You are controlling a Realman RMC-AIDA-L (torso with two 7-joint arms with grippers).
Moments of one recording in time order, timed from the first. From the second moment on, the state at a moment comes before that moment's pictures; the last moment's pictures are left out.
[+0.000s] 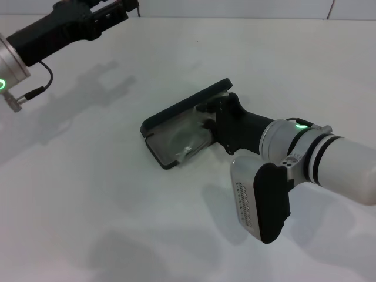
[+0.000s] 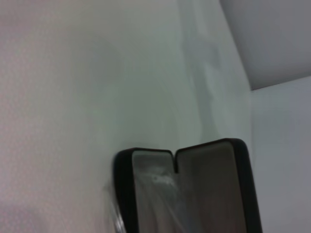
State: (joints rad) left arm -0.55 -2.06 0.62 0.56 1.55 1.43 -1.38; right arm 0.37 2.03 -2.26 -1.22 -2.69 -0.11 1.75
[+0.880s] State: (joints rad) left arm -0.55 -2.07 0.62 0.56 1.55 1.43 -1.38; right arm 0.31 2.03 -2.26 -1.25 -2.55 -0.09 1.75
